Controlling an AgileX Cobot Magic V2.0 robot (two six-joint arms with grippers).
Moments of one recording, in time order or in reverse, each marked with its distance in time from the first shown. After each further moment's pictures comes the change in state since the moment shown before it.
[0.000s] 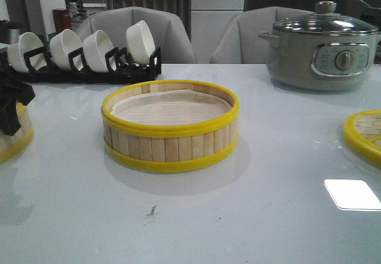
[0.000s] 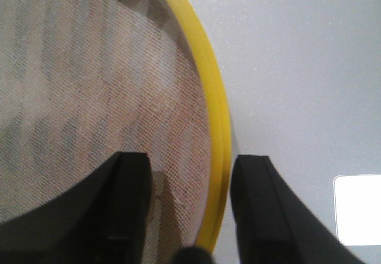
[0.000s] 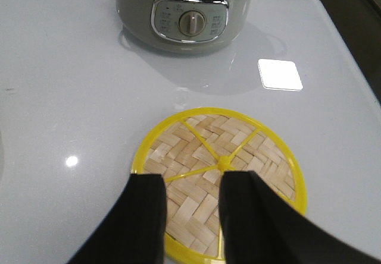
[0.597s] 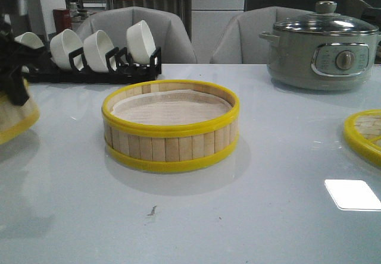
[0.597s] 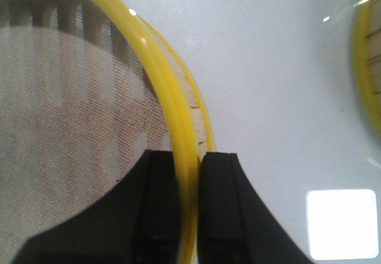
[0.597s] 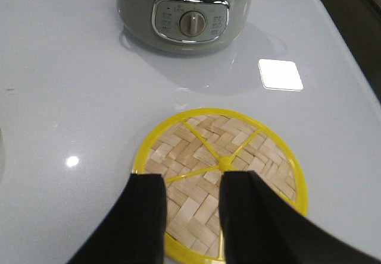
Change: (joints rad) left arm -0.063 -0.034 -0.150 -0.080 0.121 -0.005; right arm 0.000 0.000 0.000 0.000 -0.003 0.000
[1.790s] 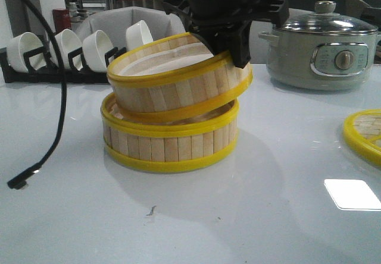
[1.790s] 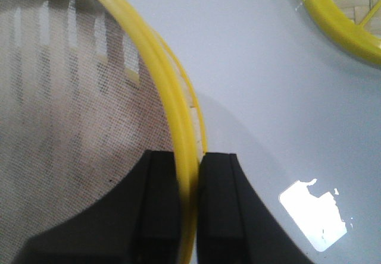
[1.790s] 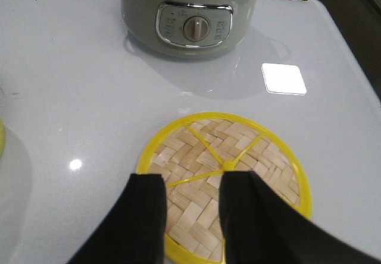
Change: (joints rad) left arm -0.562 0.300 -0.594 -0.039 0.145 0.000; right arm 0.000 0.000 0.000 0.000 -0.015 0.000
